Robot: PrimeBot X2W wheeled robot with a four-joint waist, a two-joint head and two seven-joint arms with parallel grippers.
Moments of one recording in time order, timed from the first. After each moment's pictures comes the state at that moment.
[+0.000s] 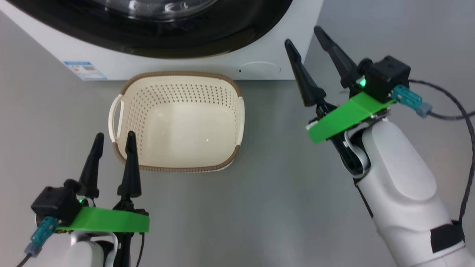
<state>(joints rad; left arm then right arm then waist) -0.22 0.03 -0.07 0.06 -0.35 -0.13 -0.26 -0.77 -0.09 0.29 0.44 0.35 0.14 -0.26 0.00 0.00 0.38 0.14</state>
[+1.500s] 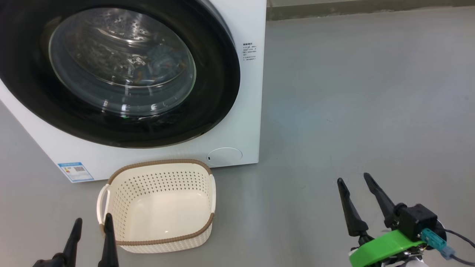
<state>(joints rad) 0.08 0.04 0.07 0.10 -0.25 -0.13 -0.26 -0.09 -0.06 0.05 0.19 0.18 0.14 -0.26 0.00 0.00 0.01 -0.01</state>
